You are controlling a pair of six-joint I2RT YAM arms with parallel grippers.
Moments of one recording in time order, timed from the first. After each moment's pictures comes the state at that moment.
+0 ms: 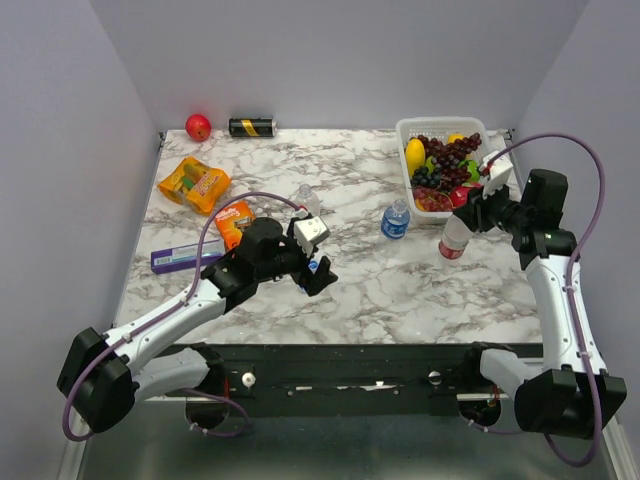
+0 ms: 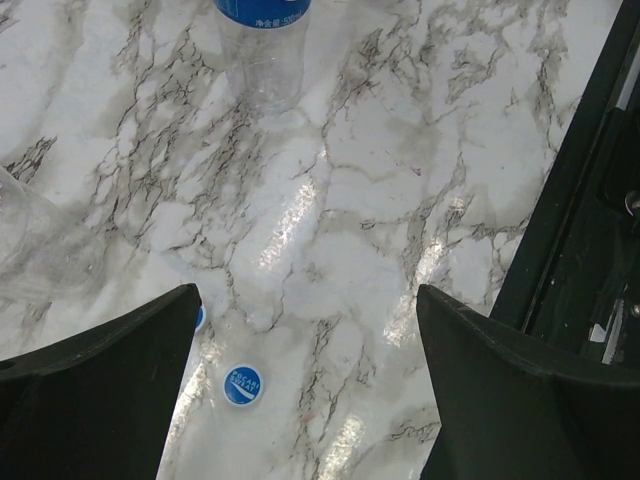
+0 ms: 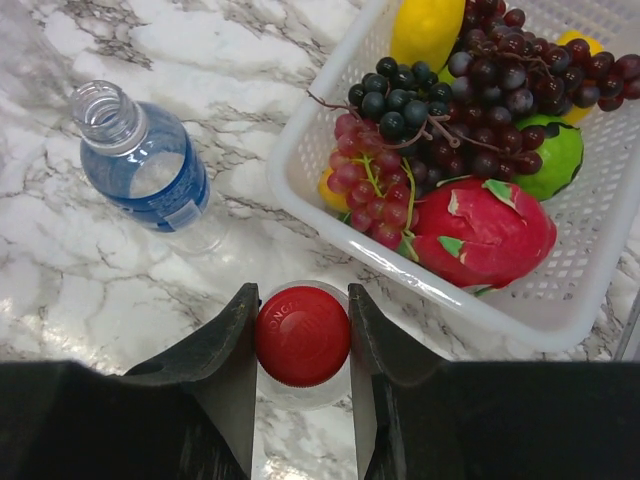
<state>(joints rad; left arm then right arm) -0.72 1.07 0.69 -0.05 0.37 0.03 -0.14 1.04 1.01 -0.51 -0.57 -0.44</state>
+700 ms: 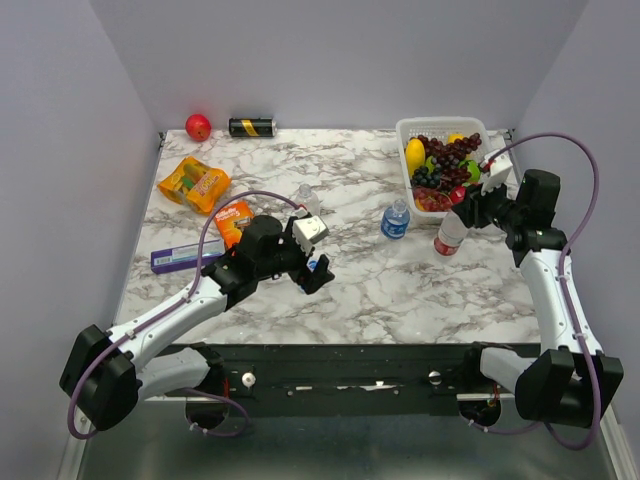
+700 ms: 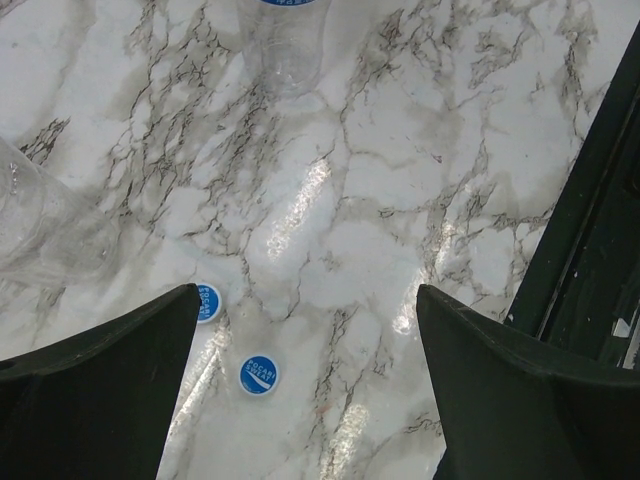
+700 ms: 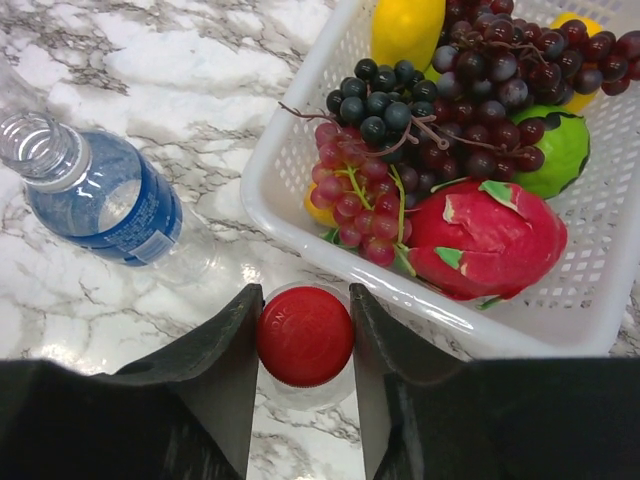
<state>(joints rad) -0.69 1.09 0.70 -0.07 0.37 0.05 -0.15 1.11 0.94 -0.33 -0.56 -0.35</state>
